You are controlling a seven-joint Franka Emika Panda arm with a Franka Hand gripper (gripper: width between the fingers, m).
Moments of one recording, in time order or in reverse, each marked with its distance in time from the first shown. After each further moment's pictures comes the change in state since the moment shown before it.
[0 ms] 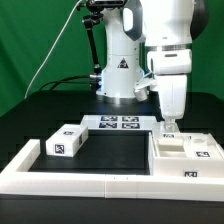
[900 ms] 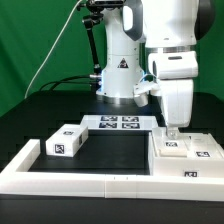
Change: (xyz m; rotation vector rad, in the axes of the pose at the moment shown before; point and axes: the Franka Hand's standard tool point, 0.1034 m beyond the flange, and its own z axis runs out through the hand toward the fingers) arm 0.000 0.050 0.001 0.011 -0.001 -0.035
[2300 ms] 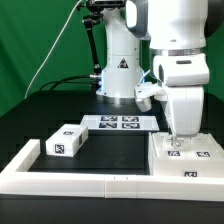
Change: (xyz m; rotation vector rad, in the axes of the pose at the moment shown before) arm 0.002 0.033 -0.002 0.057 -0.017 -0.027
